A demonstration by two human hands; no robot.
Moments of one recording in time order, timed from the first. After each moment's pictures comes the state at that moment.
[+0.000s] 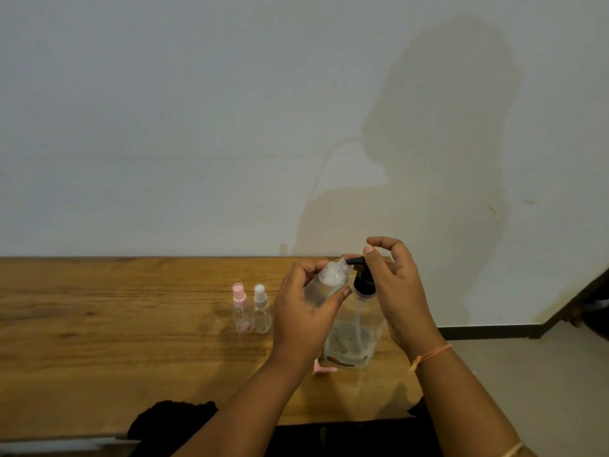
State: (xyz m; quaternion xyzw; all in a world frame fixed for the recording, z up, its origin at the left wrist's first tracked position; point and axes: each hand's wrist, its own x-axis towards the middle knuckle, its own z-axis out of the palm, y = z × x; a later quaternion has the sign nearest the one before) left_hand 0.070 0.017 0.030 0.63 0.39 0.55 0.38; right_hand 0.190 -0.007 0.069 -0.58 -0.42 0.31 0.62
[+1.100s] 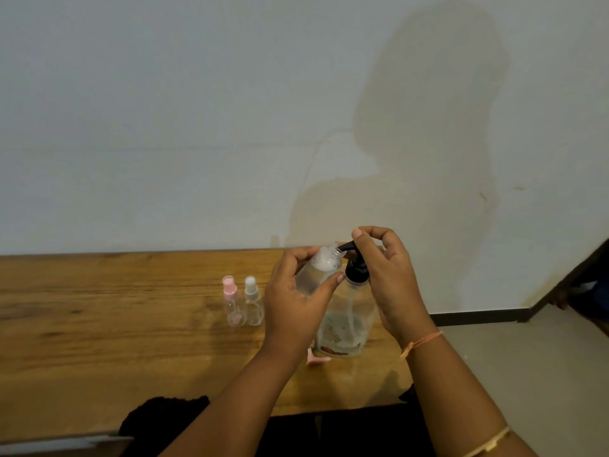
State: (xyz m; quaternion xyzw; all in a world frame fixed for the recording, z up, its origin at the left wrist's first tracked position) left_hand 0.072 0.019 0.033 0.64 0.38 0.57 0.35; right_hand 0.187 -0.008 0.074 -0.57 -0.39 0.32 0.65
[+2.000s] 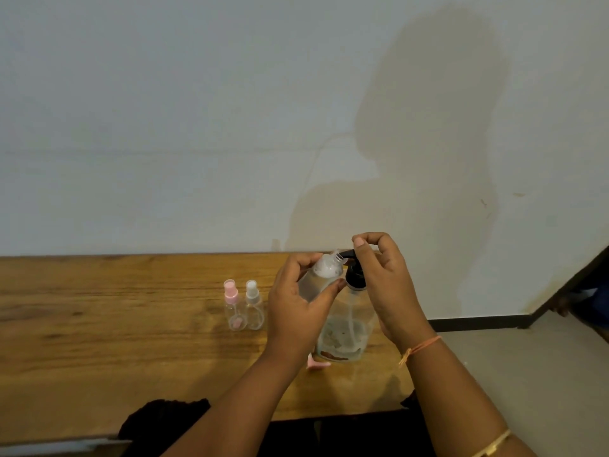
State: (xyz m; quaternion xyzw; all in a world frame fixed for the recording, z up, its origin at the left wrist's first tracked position) left_hand 0.074 0.020 0.029 0.63 0.37 0.57 0.38; right_hand 0.184 -0.008 0.074 -0.58 -0.42 0.31 0.62
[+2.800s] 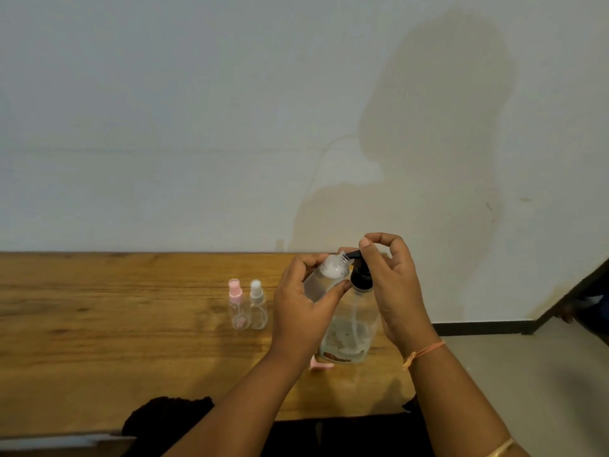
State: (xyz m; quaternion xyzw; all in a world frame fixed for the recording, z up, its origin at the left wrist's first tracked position) left_hand 0.075 0.017 0.033 0.63 0.36 0.56 0.40; right_hand 0.183 -0.009 0.075 -0.56 -0.39 0.33 0.65
